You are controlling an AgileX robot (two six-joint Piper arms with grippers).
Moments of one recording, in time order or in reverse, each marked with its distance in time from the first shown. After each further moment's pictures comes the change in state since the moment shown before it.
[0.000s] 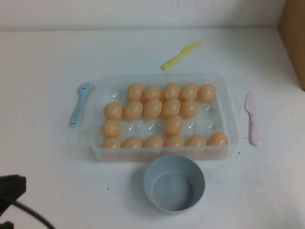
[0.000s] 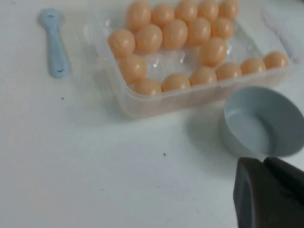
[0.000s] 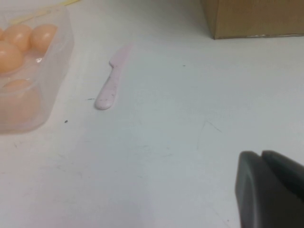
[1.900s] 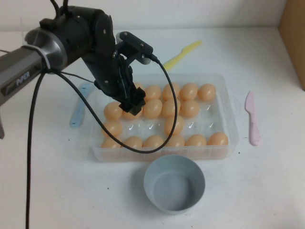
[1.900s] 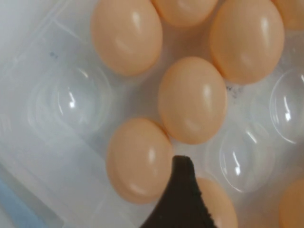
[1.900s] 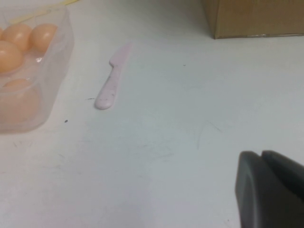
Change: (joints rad) right arm 0.000 0.000 0.000 0.000 0.000 0.000; left arm -0.422 1.544 -1.109 0.464 0.105 0.035
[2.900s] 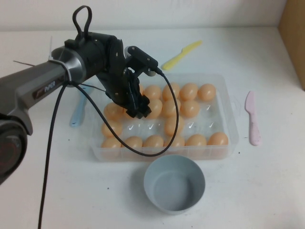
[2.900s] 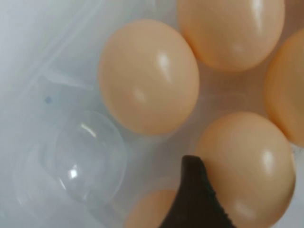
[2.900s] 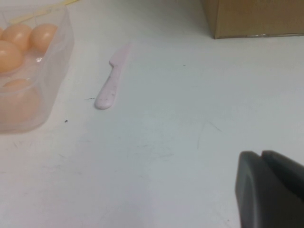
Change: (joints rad) right arm 0.000 0.000 0.000 0.000 0.000 0.000; left arm 0.000 0.140 -0.008 -0.005 -0.178 0.015
